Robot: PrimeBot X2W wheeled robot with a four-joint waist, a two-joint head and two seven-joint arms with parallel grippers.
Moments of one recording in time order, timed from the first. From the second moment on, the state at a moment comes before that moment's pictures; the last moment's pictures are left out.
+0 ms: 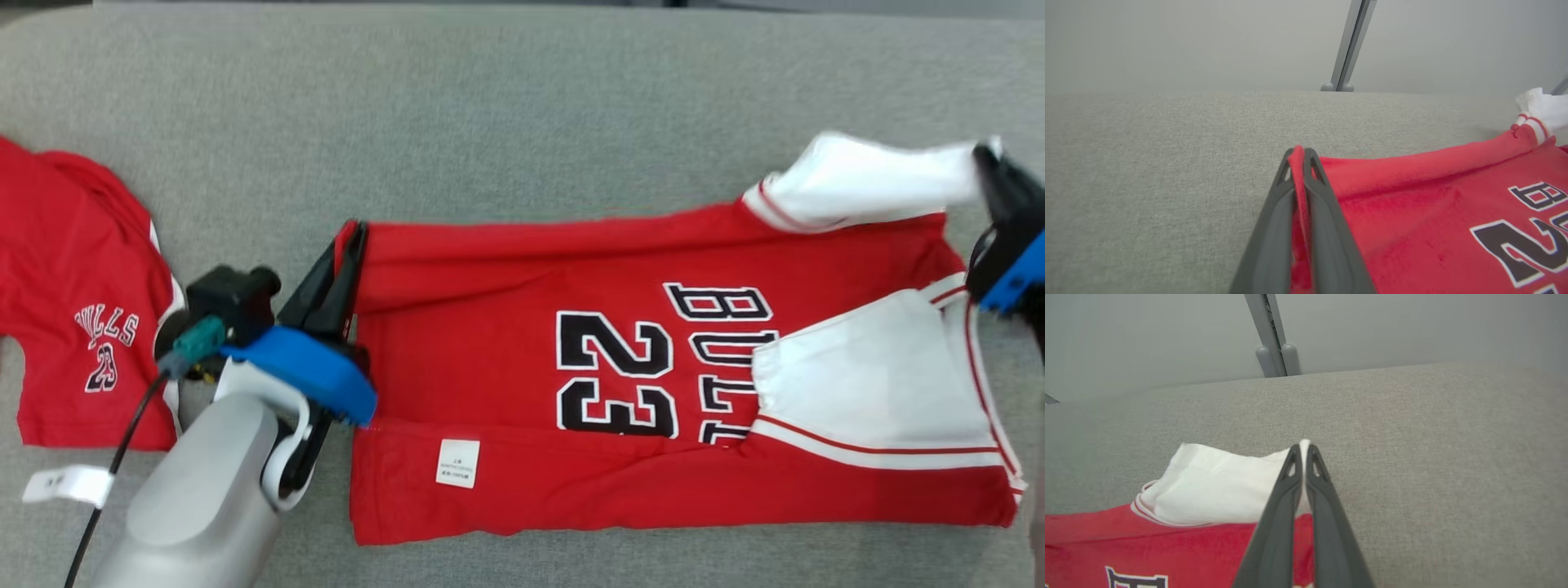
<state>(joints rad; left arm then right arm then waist) -0.59 0.31 -0.60 0.56 -0.66 -0.10 -0.26 -0.60 -0.21 -0.26 0.22 0.27 0.13 0.54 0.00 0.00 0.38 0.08</state>
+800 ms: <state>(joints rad) -0.35 0.37 -0.54 0.45 -0.49 -0.13 -0.26 -0.13 -0.08 -0.30 -0.10 0.36 0.13 0.65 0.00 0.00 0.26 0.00</state>
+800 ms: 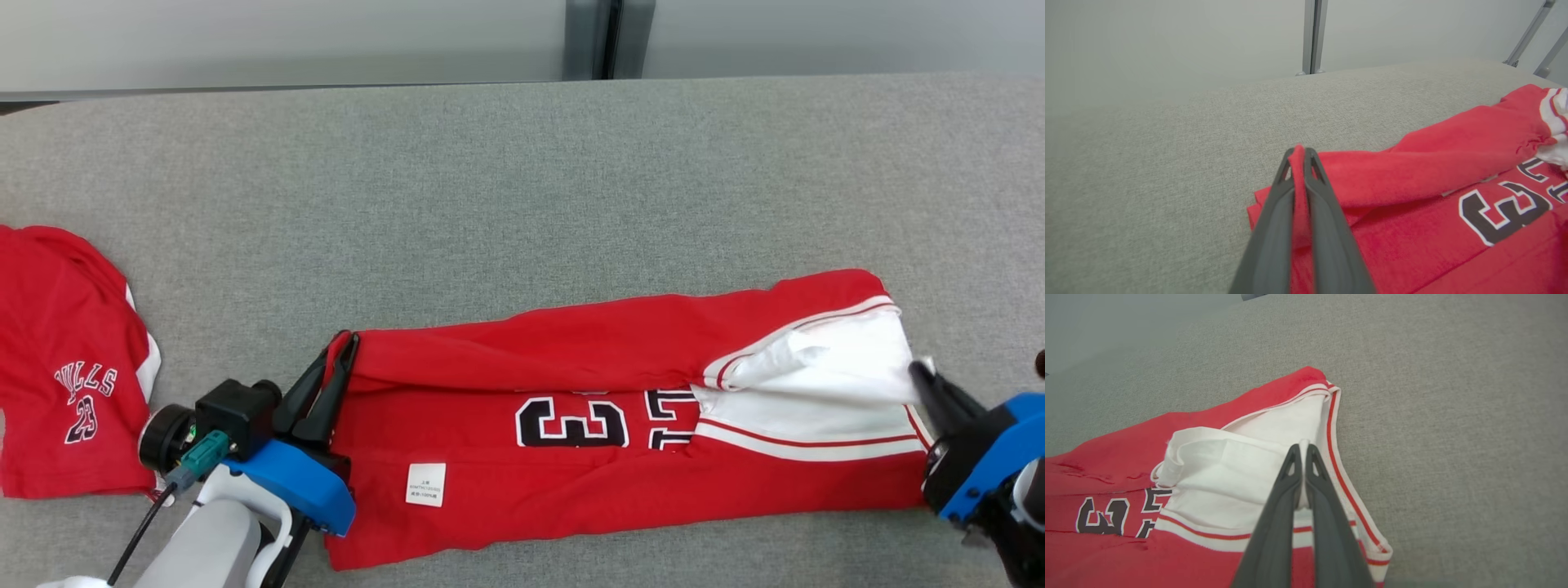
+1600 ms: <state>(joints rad) -0.23 0.24 -0.18 0.39 -0.43 -0.12 -0.26 -0.12 -0.07 -0.32 0.00 0.27 0.13 0.55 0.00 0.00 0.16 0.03</state>
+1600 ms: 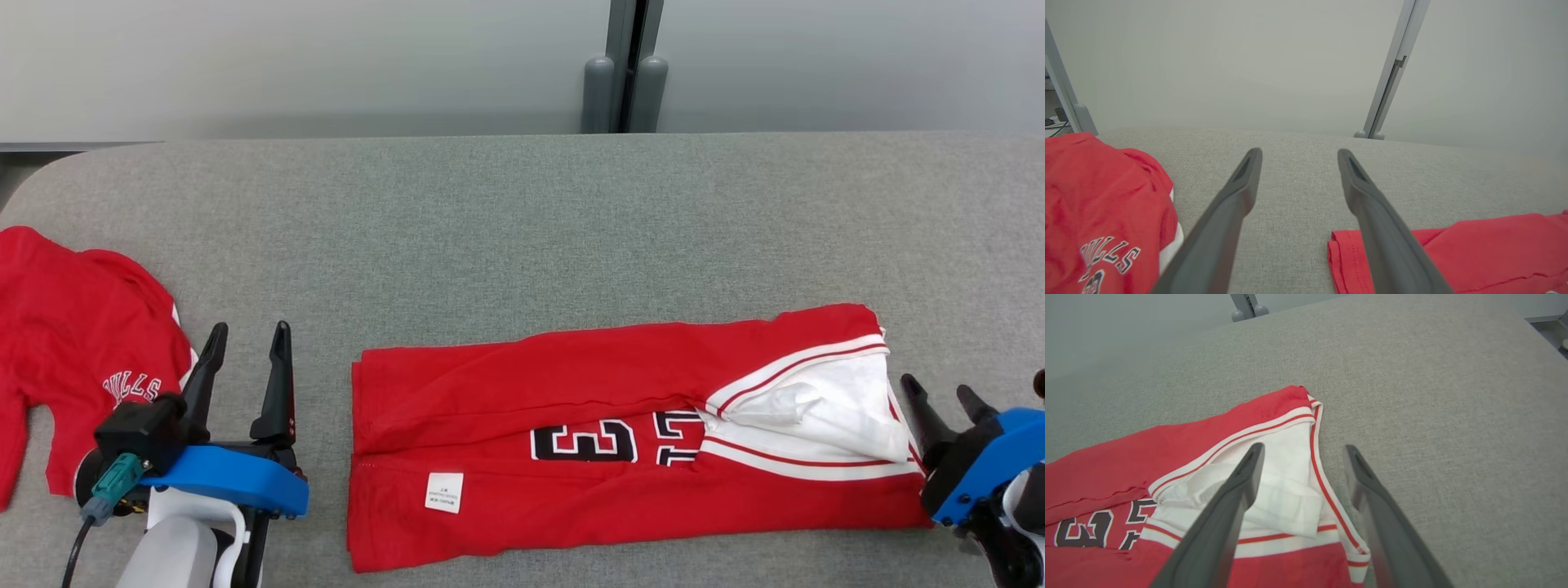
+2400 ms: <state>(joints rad) -0.29 0.25 -0.19 0.44 -0.43 -0.12 -0.26 -0.34 -0.10 -0.30 0.52 0.17 0.13 0.47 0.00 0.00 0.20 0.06</state>
